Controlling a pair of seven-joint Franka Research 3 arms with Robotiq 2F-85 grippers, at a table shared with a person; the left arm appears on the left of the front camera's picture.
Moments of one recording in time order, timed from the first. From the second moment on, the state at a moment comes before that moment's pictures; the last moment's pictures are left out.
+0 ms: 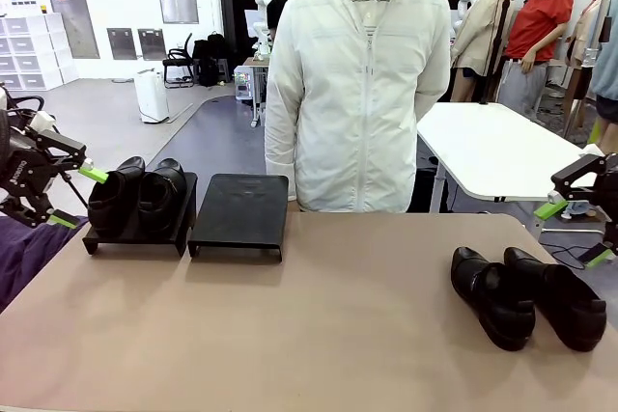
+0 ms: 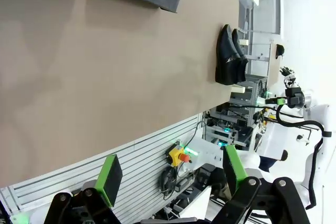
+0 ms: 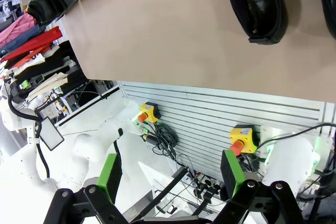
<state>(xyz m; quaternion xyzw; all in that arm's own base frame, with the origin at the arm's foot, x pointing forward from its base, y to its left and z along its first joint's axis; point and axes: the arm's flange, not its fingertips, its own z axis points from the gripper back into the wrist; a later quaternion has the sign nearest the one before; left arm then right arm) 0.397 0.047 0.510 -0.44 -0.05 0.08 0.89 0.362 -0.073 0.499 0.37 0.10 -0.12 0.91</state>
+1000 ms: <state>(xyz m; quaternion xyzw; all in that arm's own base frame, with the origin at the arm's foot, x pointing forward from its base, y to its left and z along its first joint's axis) 0.396 0.048 0.511 -0.44 -0.05 0.08 0.89 0.440 0.019 0.407 0.13 -0.12 -0.05 0.98</state>
